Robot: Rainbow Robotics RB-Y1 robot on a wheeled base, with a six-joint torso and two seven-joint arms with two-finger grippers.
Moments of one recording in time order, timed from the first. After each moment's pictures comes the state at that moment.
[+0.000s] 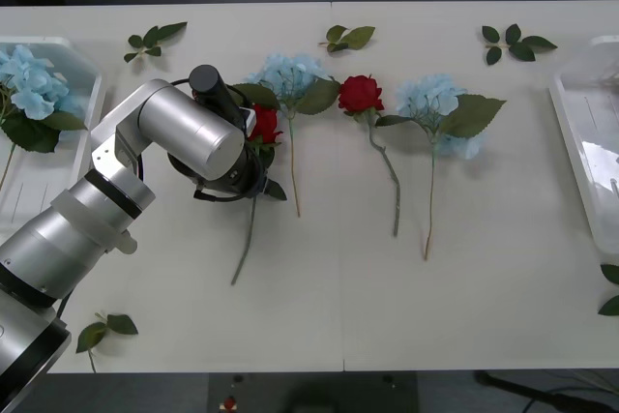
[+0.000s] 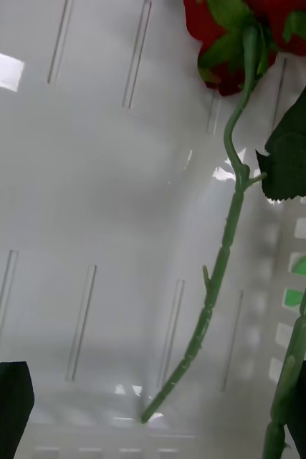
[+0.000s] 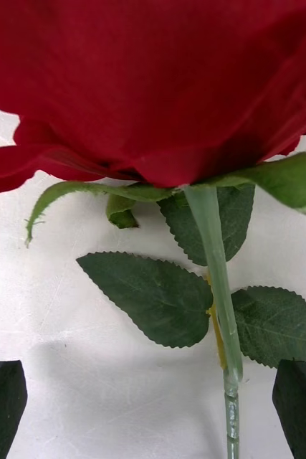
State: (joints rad) right arm -0.23 -1.14 0.12 -1.05 -1.33 0.69 2.26; left arm -0.69 0.39 -0.52 -1.36 0.49 1.34 -1.21
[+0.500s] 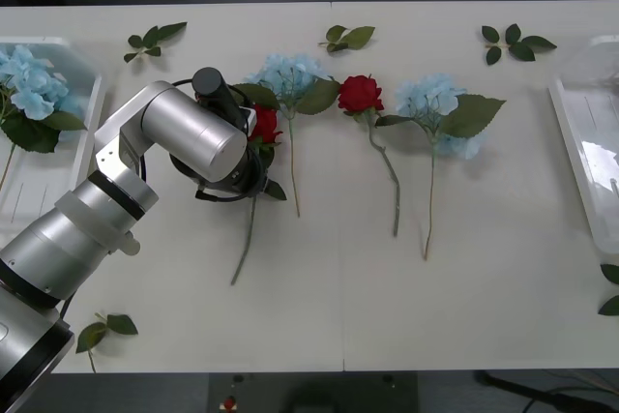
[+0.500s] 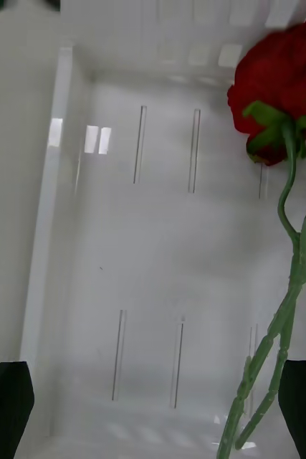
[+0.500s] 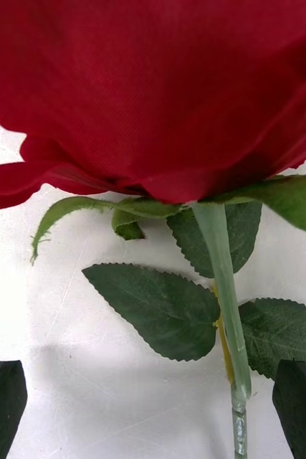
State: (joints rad) right arm -0.27 -1.15 -0.06 -1.06 -1.54 0.97 2.27; left arm -0.69 0.38 -0.52 -1.35 0.46 1.33 -1.21
